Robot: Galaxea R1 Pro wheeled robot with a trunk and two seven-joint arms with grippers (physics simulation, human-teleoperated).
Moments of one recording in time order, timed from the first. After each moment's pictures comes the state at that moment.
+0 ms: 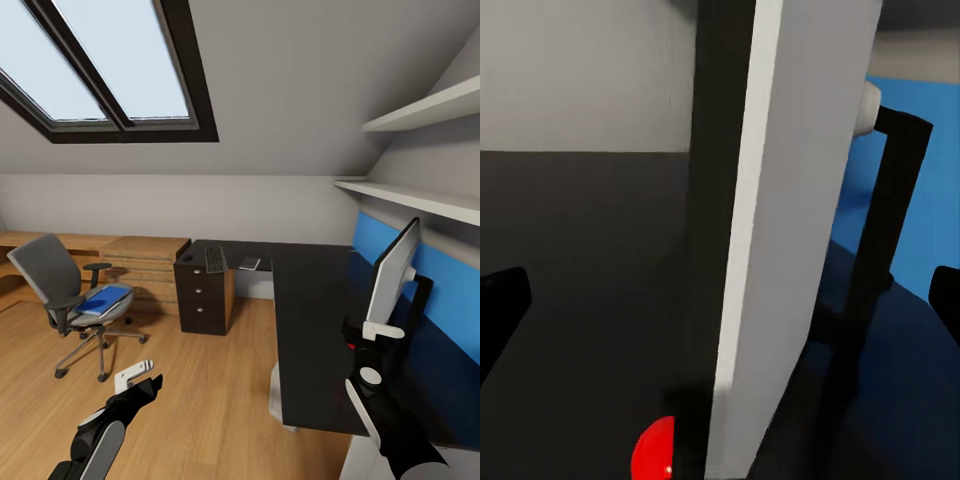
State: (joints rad) left arm -0.13 0.08 -0.09 -1.50 0.62 0.51 0.48; right arm -0.44 -0.12 0.08 -1.07 -0.05 -0.03 -0.53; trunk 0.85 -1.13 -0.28
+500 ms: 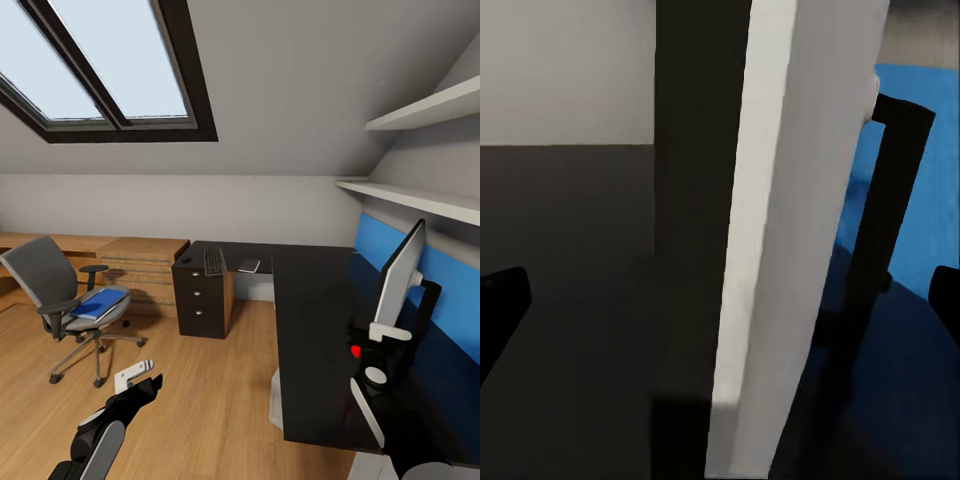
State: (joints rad) left arm -0.13 0.08 -0.09 -1.50 0.62 0.51 0.48; right arm -0.44 -0.12 0.03 -1.07 -0.05 -0.01 -0.53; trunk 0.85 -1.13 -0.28
